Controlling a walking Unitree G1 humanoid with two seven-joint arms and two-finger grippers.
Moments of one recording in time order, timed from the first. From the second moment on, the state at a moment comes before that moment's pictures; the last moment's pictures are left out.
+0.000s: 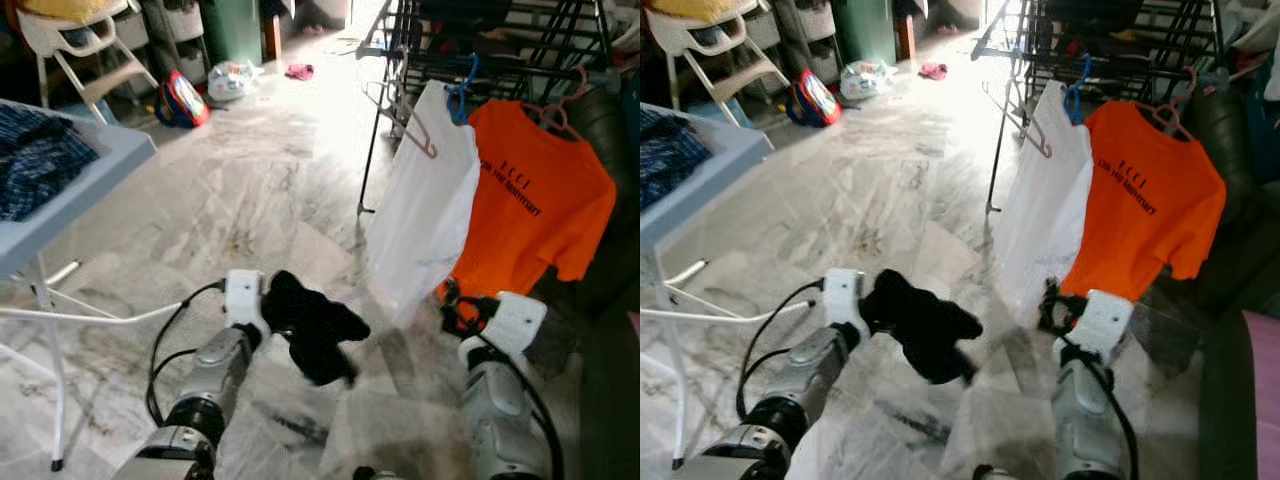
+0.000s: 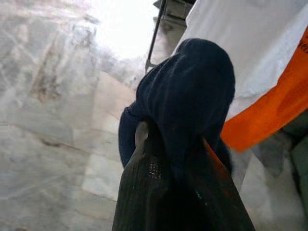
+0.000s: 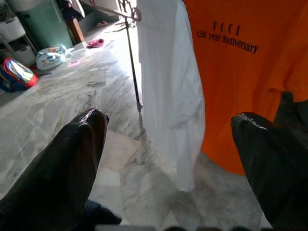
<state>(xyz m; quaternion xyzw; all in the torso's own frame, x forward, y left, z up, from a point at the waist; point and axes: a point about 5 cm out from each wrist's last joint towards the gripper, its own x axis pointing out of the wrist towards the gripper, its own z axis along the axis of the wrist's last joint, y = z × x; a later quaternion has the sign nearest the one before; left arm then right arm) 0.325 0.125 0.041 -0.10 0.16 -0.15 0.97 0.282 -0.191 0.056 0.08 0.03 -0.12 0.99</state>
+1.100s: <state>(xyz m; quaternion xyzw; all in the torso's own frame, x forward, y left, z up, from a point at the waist) 0.334 0.108 0.053 -0.12 0.13 -0.19 0.97 0.288 -0.188 0.076 0.05 -0.01 -0.10 0.99</state>
